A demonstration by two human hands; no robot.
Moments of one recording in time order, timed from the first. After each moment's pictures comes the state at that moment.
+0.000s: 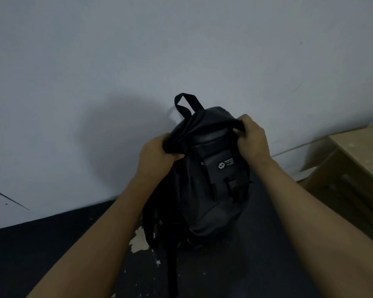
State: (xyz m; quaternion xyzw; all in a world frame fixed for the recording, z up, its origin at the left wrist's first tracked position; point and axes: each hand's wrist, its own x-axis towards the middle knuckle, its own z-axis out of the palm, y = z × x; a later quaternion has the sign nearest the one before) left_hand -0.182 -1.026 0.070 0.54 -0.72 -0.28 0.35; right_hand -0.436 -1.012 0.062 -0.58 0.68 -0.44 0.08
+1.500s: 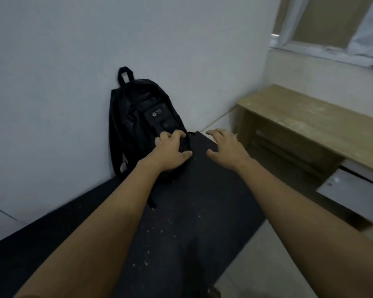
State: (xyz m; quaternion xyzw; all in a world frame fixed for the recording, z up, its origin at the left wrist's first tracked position) left_hand -0.143 -0.826 0.086 0.35 -0.89 -0.26 0.08; right_hand -0.312 -0.709 0.067 -0.53 0.82 -0.20 0.03
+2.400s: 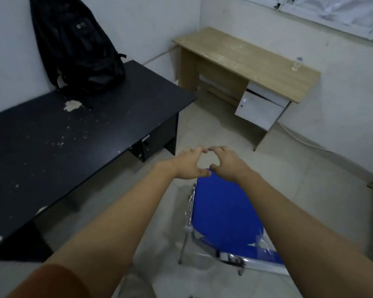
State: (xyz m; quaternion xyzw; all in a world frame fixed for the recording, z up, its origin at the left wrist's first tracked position) left_hand -0.050 -0.269 -0.010 0.16 -0.91 -0.36 -0.14; right_hand -0.166 -0.130 -0.025 -0.39 0.89 -0.14 0.18
